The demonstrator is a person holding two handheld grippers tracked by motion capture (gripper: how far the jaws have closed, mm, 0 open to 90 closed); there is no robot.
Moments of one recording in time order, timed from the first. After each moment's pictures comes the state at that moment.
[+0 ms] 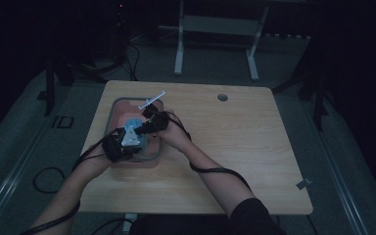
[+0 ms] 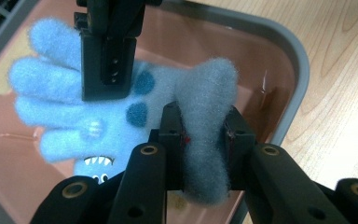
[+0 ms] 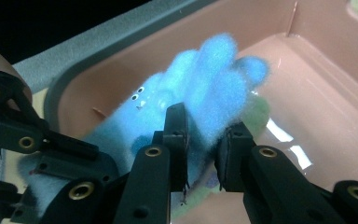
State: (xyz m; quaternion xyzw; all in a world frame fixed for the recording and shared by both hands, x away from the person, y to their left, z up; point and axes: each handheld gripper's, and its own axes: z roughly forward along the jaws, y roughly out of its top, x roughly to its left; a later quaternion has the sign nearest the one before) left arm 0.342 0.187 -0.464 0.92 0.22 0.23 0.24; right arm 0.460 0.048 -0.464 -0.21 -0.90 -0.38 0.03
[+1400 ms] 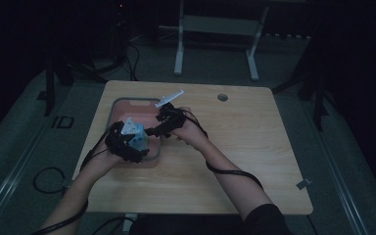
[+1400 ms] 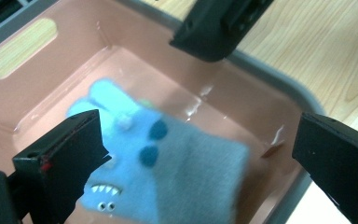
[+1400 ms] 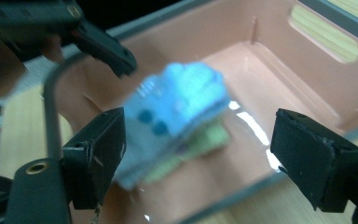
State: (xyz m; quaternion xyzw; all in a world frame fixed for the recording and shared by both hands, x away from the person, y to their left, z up) left arm 0.356 0.181 -0.461 0.87 0.32 0.20 0.32; right arm 0.459 -0.003 -0.452 -0.20 -0.89 -0.41 0.00
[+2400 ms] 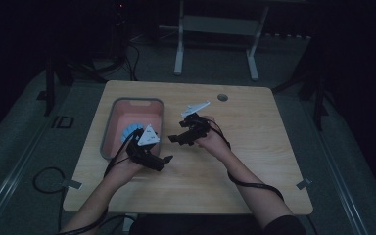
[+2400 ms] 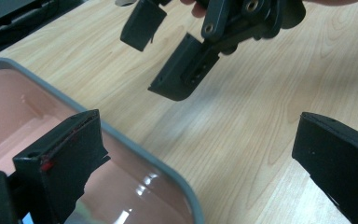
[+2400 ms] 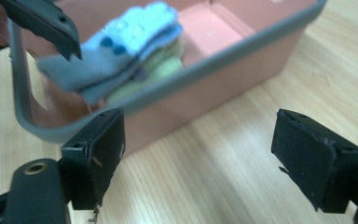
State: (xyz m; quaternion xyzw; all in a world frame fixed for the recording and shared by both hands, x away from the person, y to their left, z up) left arm 0.336 0.122 -0.468 0.85 0.26 0.19 0.41; right arm 0.446 -0.079 -0.474 -0.23 -0.88 -0.41 -0.04
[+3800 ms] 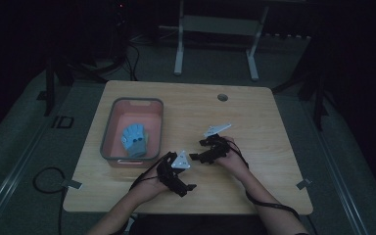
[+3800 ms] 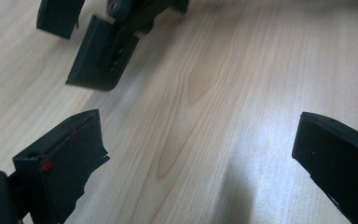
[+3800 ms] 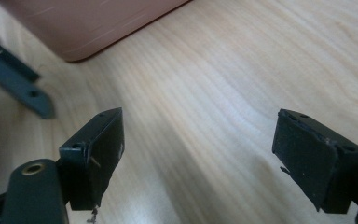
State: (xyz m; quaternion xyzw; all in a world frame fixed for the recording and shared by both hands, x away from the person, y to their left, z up) left arm 0.318 0.044 -0.532 0.91 0.19 0.09 0.37; right arm 0.422 -0.153 -0.541 -0.26 -0.88 -0.40 -0.02
